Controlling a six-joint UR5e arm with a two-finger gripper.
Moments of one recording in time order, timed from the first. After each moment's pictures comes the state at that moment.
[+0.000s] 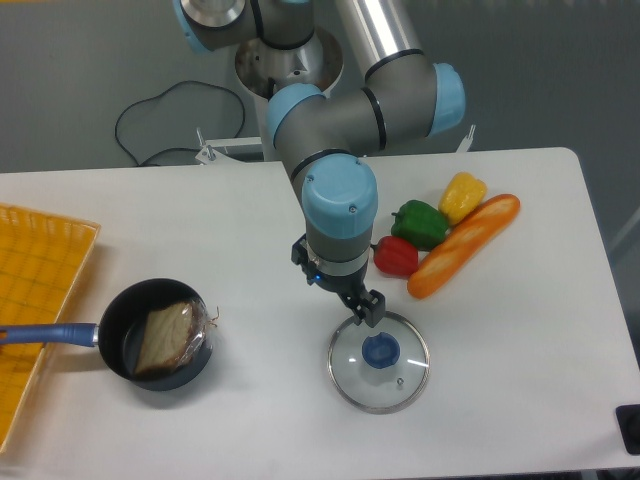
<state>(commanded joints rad) 2.42 -1.97 -1.48 -1.27 1.57 1.10</state>
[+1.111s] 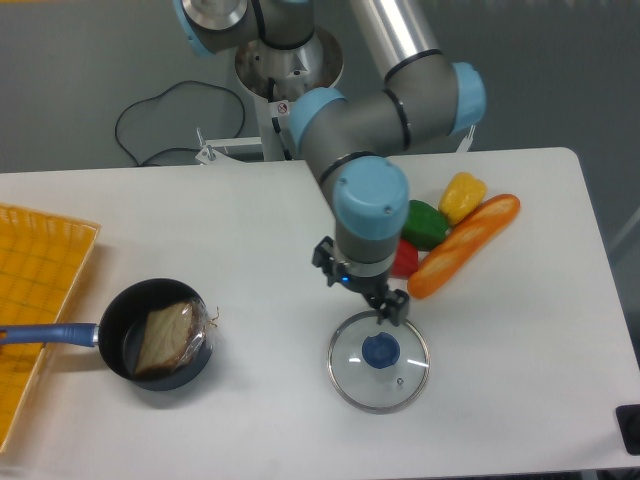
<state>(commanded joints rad) 2.53 -1.98 -1.49 -1.26 1.56 1.10</state>
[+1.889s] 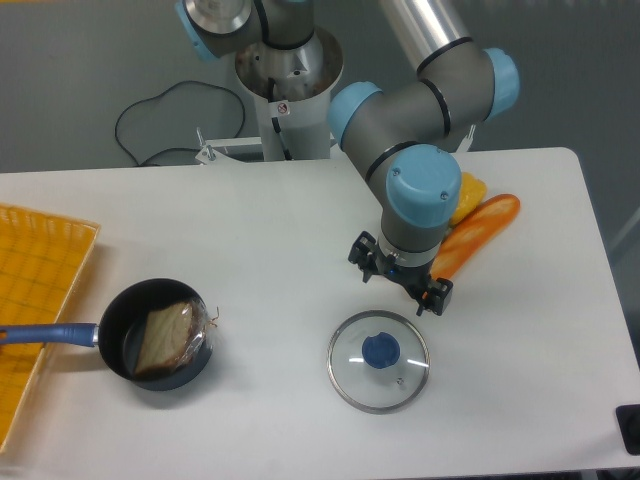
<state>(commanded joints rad) 2.55 -2.00 -1.49 -1.23 1.54 1.09</state>
